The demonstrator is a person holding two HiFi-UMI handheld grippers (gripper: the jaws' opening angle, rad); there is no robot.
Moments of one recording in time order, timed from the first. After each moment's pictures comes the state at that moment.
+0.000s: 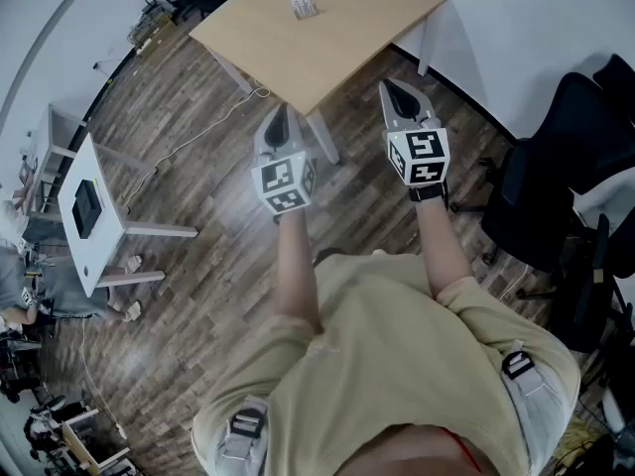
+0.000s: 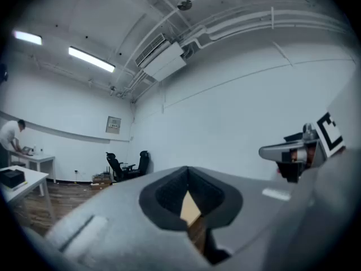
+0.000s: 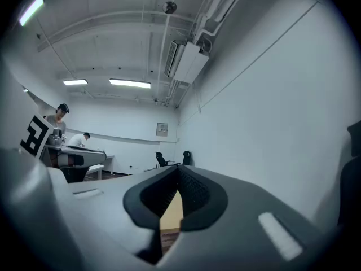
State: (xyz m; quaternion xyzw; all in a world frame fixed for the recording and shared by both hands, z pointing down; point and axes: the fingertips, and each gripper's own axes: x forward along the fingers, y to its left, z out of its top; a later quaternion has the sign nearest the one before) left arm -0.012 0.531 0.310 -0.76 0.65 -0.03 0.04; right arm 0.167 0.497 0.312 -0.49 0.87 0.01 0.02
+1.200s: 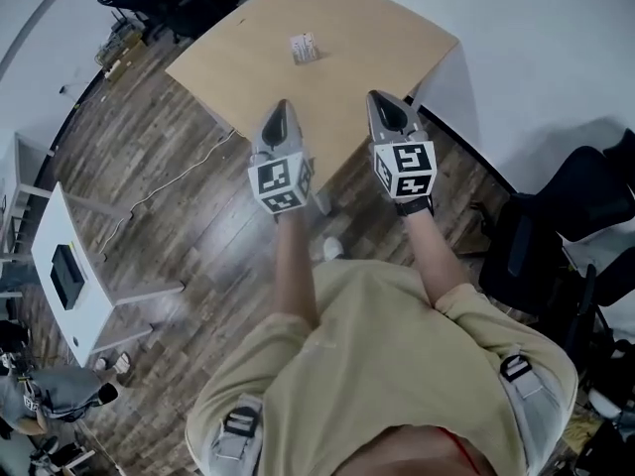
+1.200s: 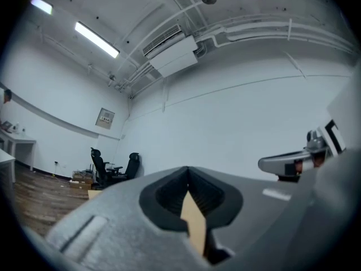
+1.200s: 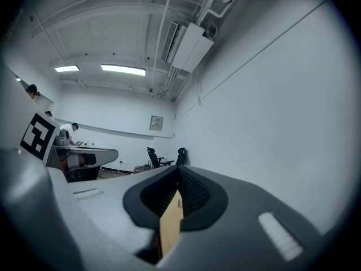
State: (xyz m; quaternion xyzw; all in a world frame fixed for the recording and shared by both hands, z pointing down) left arm -0.108 0.222 0.305 -0.79 0.62 0.04 0.02; right arm 0.048 0.219 0.308 -0.52 0.85 0.02 -0.01
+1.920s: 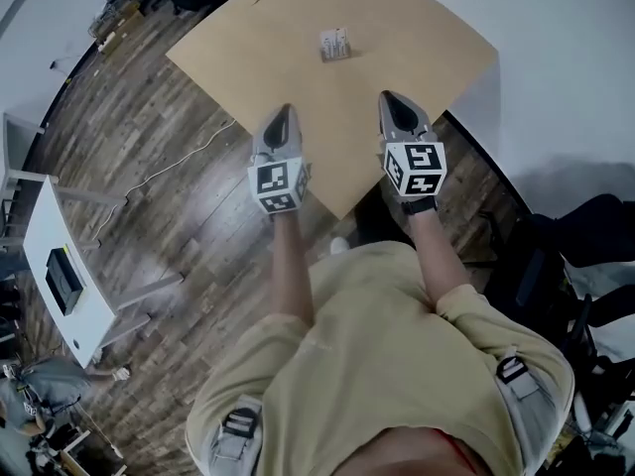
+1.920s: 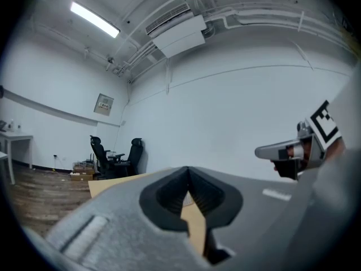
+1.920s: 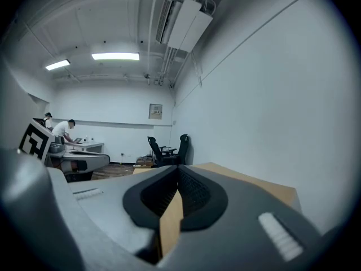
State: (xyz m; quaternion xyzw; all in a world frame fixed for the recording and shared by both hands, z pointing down) left arm -0.211 0.080 0.394 -0.79 0.61 -0.01 -0.03; right arm -0.036 0.060 0.381 -0.51 0.86 -0.03 -0.05
